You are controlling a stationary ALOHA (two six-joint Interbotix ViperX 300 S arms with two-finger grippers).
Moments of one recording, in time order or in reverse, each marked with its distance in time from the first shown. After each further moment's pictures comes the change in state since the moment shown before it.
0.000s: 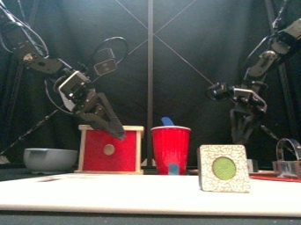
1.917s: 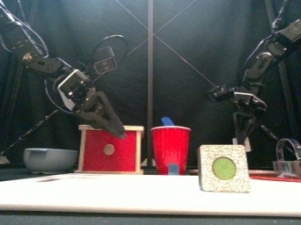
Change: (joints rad) left arm -0.006 0.000 0.002 0.000 -0.008 0.000; right arm -0.126 0.017 -0.020 -0.094 0.067 -0.002
